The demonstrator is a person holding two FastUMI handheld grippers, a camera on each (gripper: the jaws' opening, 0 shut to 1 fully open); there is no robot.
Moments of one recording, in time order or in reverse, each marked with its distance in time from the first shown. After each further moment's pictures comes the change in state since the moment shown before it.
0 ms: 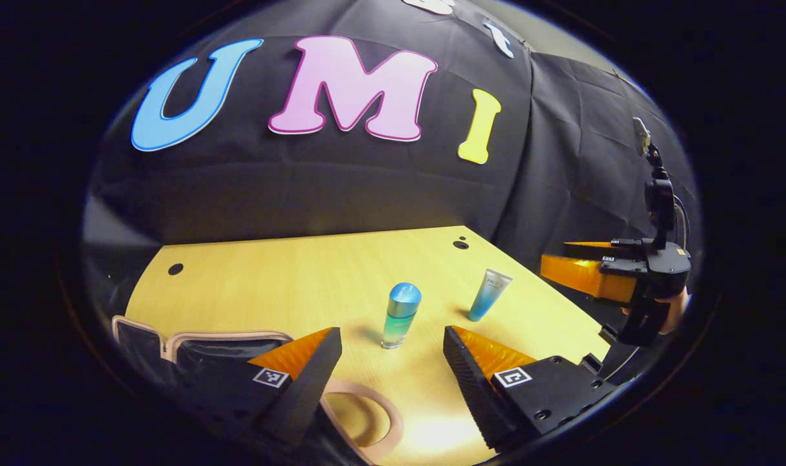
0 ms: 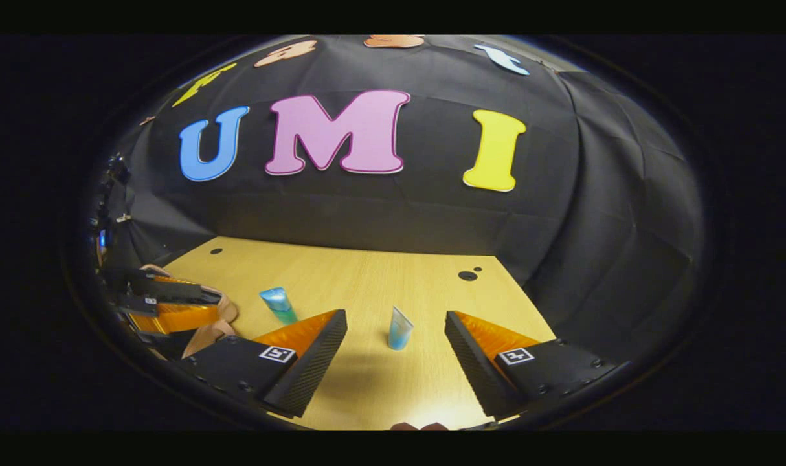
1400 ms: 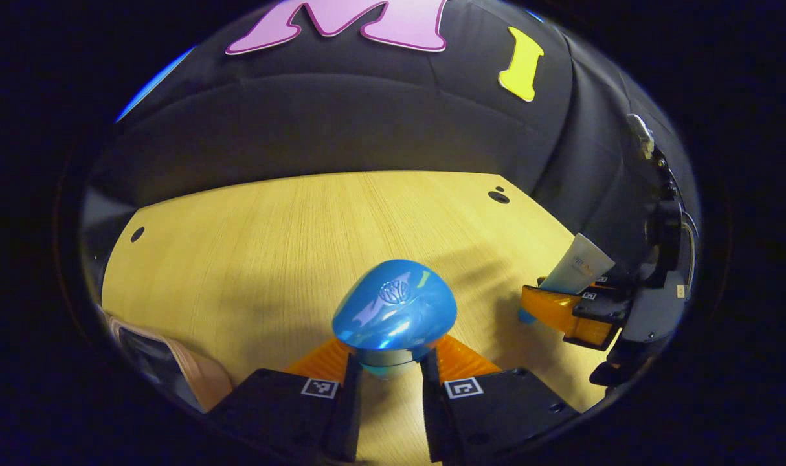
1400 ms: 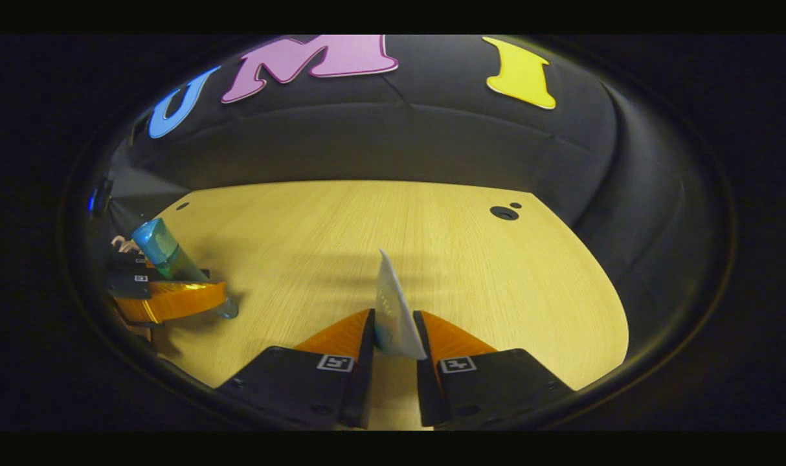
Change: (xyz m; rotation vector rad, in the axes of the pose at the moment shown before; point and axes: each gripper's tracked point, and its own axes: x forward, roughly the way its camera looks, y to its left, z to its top) left arm 0.145 0.003 -0.052 -0.043 0.271 0.084; right arm 0.145 -0.013 -0.131 0.036 0.307 0.031
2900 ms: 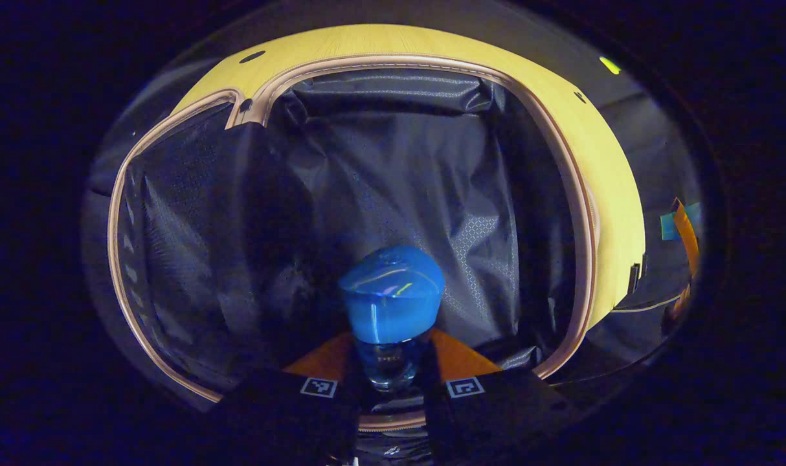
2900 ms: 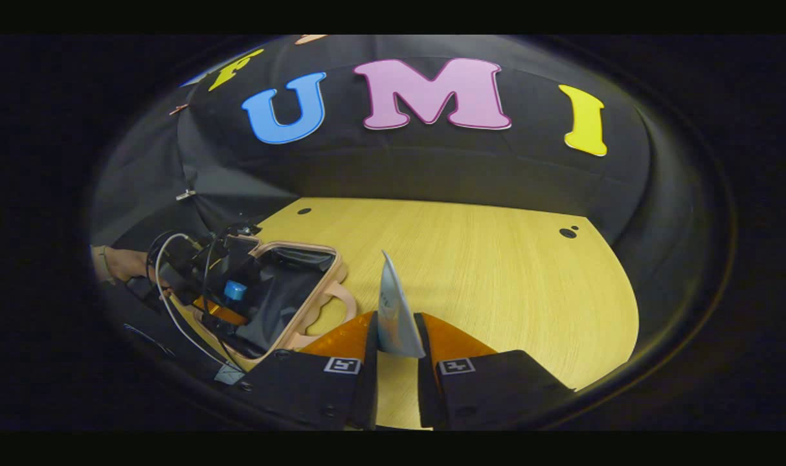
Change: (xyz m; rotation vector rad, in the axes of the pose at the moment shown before) left arm -0.216 0.204 -0.229 -0.213 0.702 0.076; right arm -0.209 0.194 -0.003 -0.080 -0.055 0.281
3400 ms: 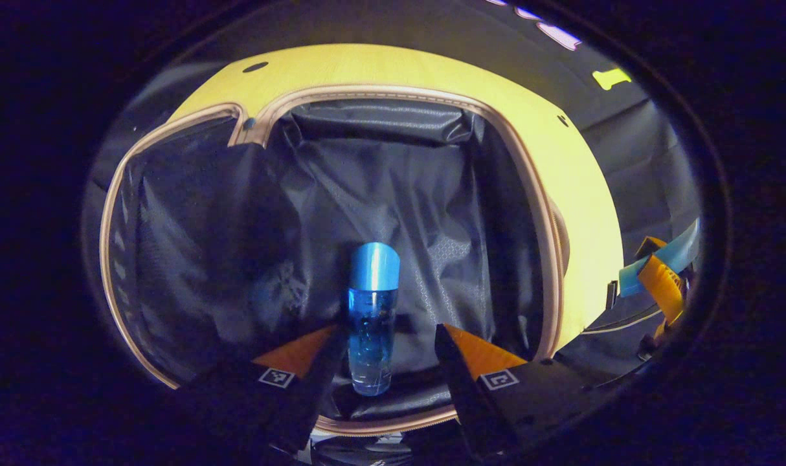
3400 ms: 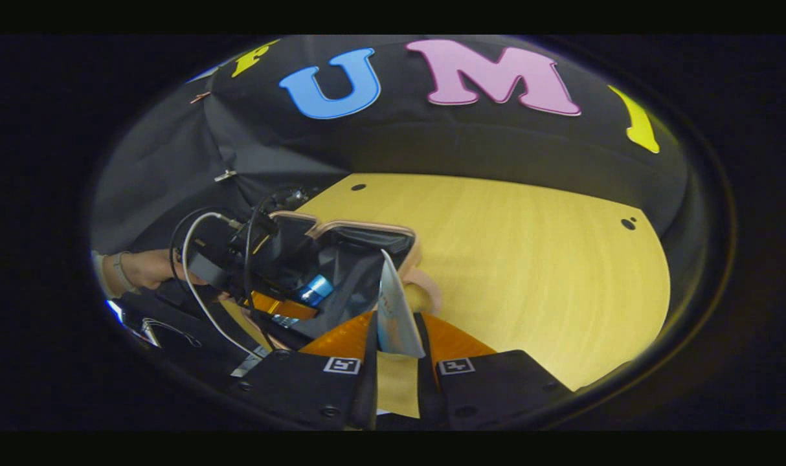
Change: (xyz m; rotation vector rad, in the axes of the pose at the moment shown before) left arm -0.024 -0.015 0.025 0.004 -0.216 -0.093; right arm 0.020 0.110 -0.019 -0.008 0.163 0.213
